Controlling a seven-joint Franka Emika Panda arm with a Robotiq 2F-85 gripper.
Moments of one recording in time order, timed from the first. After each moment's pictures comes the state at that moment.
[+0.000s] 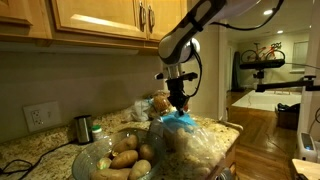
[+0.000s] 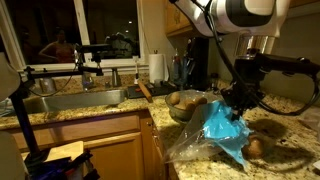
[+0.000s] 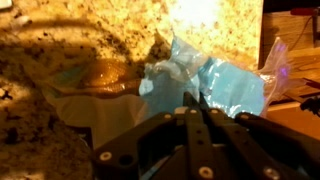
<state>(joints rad) -0.18 0.29 -0.09 -1.84 -0.02 2.02 -1.49</state>
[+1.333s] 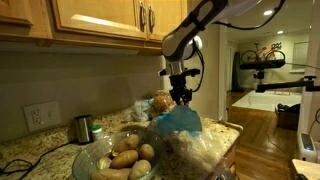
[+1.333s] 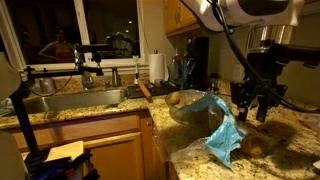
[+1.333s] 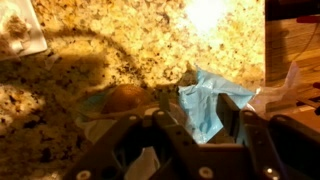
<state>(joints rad) -0.20 0.29 -0.11 -1.81 -0.05 2.02 -1.44</state>
